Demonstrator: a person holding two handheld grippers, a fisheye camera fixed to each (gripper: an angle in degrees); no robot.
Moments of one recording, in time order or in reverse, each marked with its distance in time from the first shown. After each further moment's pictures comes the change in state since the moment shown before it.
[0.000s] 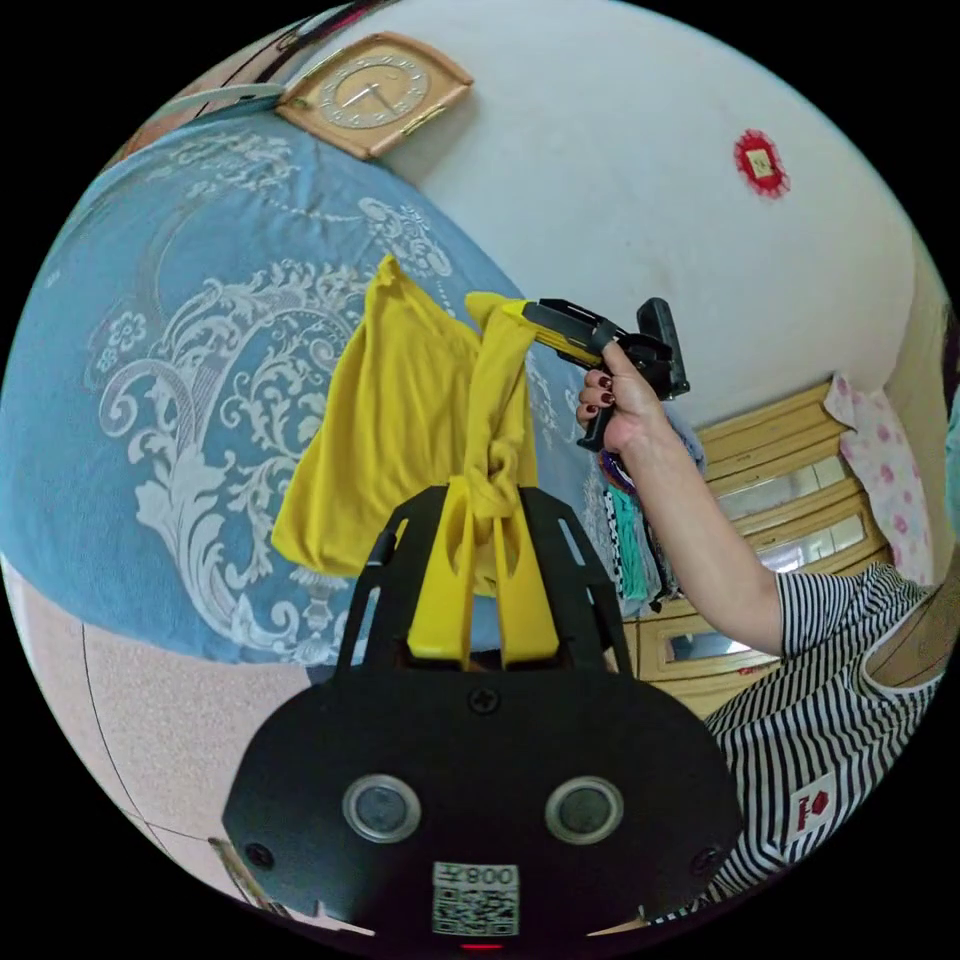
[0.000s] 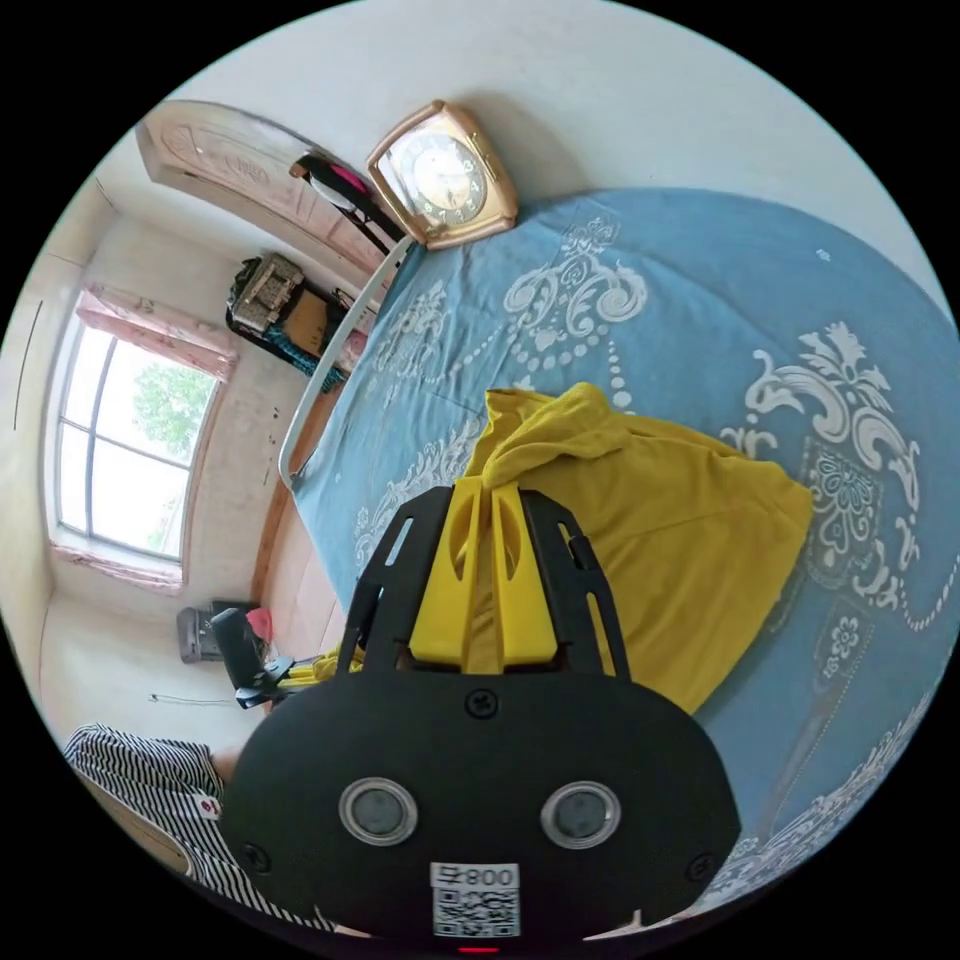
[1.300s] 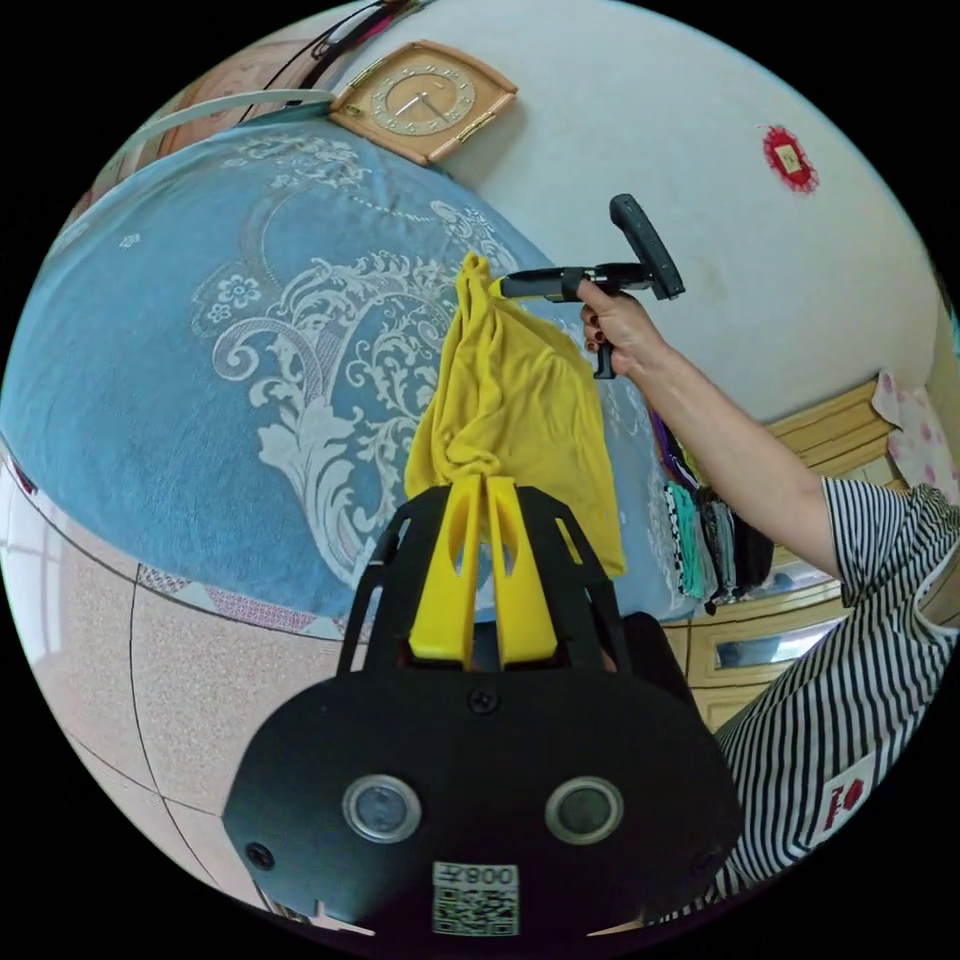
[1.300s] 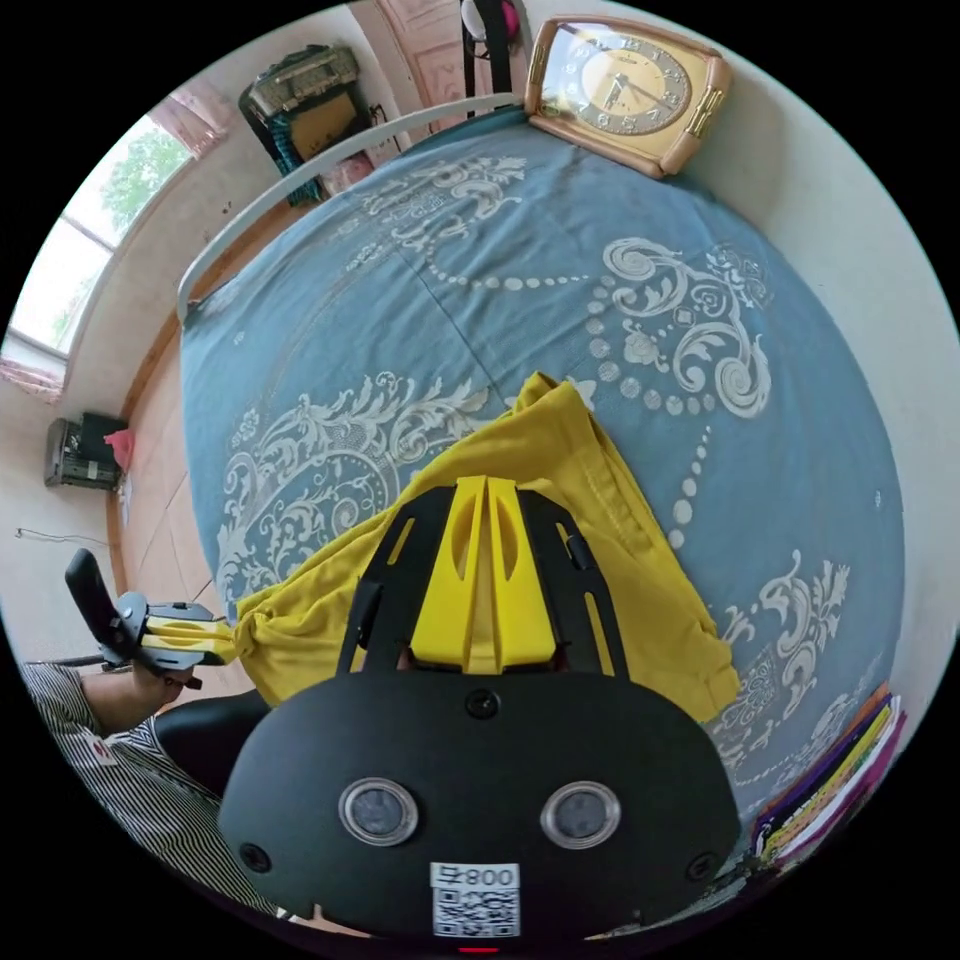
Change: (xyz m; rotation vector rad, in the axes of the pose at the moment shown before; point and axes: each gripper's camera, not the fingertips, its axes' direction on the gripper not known) left arm 0.093 -0.081 -0.260 -0.006 -0.172 -0.025; right arm -0.287 -0.142 0.249 -0.323 0.397 -0.429
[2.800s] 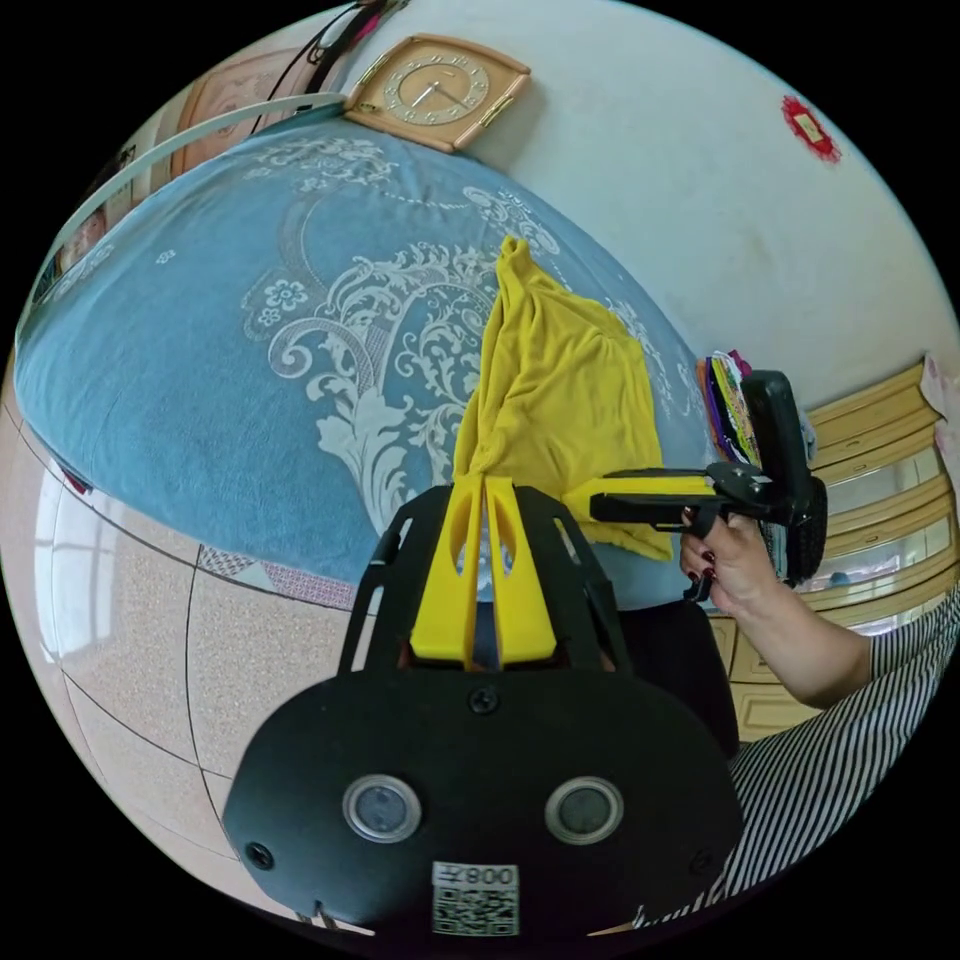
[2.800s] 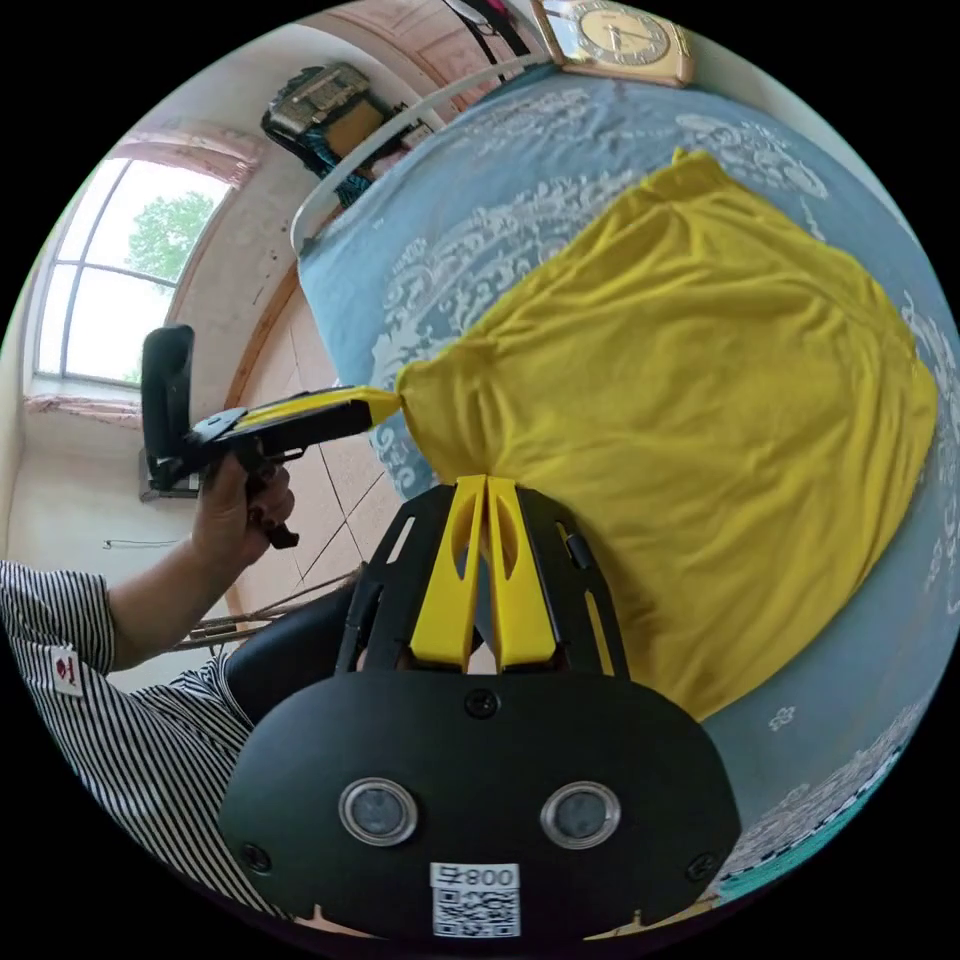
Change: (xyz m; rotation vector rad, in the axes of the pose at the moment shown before) left arm 0.118 0.096 0.056 -0.068 -0.172 0.008; right arm -0.125 0.331 0.037 -0.037 -0.341 0.103
